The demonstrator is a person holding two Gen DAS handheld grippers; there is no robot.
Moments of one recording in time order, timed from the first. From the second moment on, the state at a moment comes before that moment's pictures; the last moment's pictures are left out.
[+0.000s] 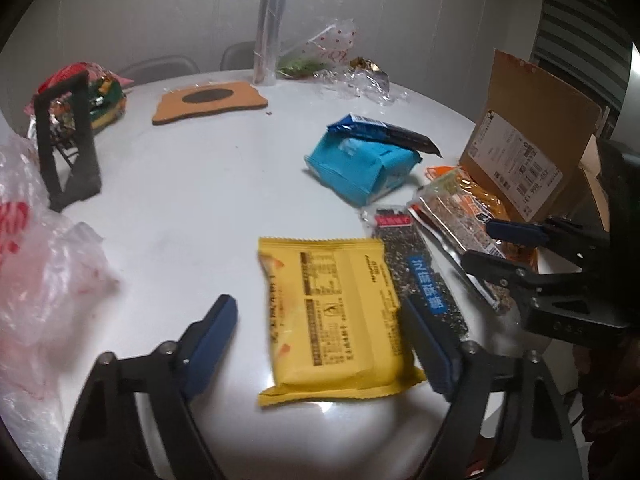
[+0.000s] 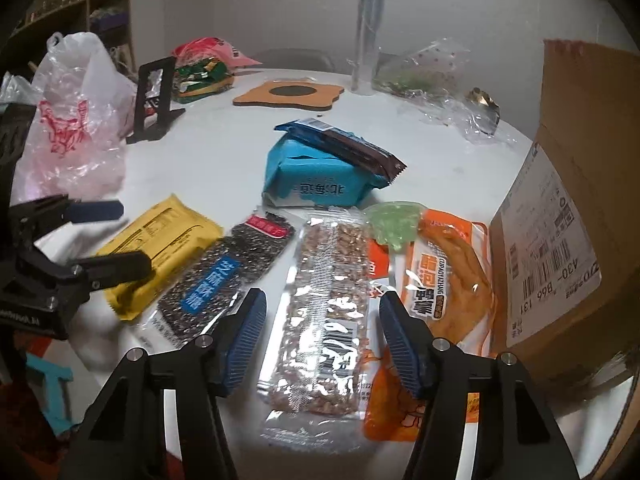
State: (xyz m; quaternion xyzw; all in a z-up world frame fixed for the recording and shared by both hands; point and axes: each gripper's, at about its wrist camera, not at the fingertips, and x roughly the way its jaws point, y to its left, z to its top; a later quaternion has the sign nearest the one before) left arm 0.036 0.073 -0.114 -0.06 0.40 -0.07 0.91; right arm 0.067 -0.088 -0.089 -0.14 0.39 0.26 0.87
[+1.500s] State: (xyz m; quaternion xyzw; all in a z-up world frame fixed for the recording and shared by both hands) left arm 0.052 0.039 0.069 -0.01 0.21 -0.10 0.97; right arm 0.064 -0.115 0.053 -0.09 0.27 0.36 0.89
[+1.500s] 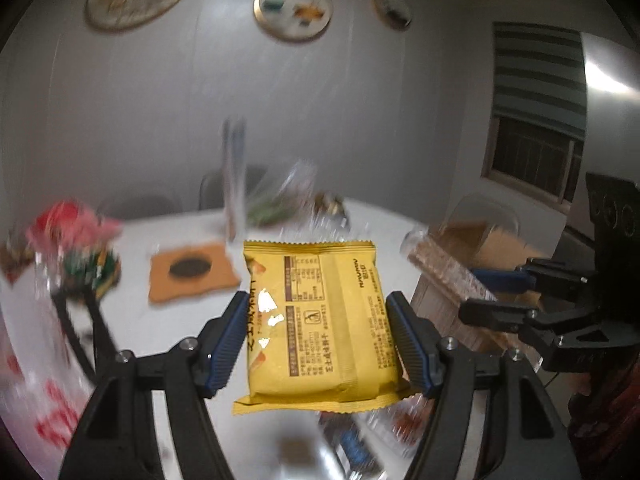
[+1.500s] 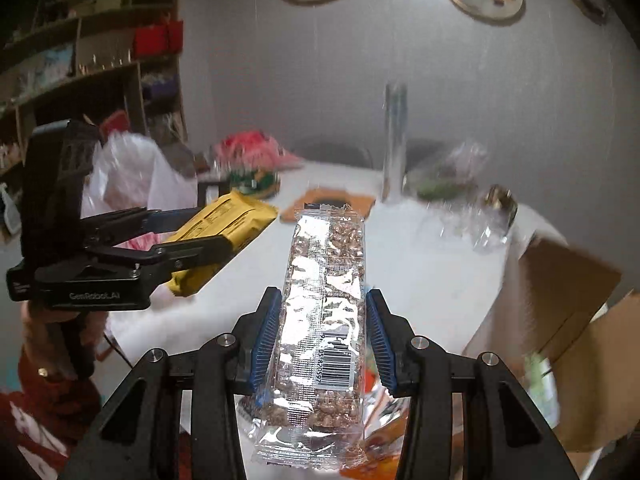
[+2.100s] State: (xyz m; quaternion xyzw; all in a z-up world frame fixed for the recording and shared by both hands) left arm 0.161 -0.153 0.108 0.09 0.28 -0.30 0.91; right arm 0.110 -0.253 0.086 -0.05 0.27 0.23 0.93
